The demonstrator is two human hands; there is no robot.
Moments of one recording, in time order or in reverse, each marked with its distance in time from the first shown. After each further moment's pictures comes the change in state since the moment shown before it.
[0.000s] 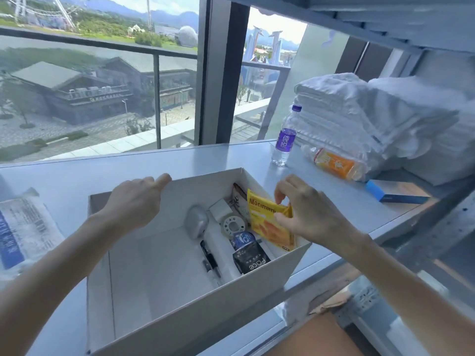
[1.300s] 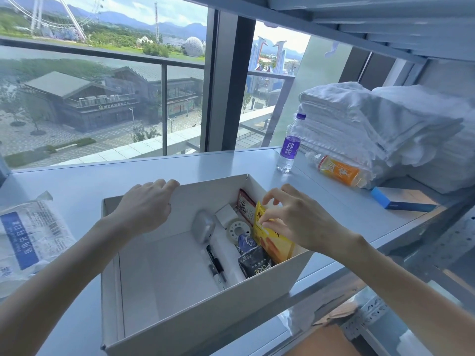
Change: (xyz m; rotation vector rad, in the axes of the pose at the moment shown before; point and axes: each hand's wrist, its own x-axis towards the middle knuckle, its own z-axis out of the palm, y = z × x) left_hand -0.006 0.001 -0.008 -0.033 -0.078 0.051; right_hand 0.007 0.000 0.017 -0.128 -0.007 -0.305
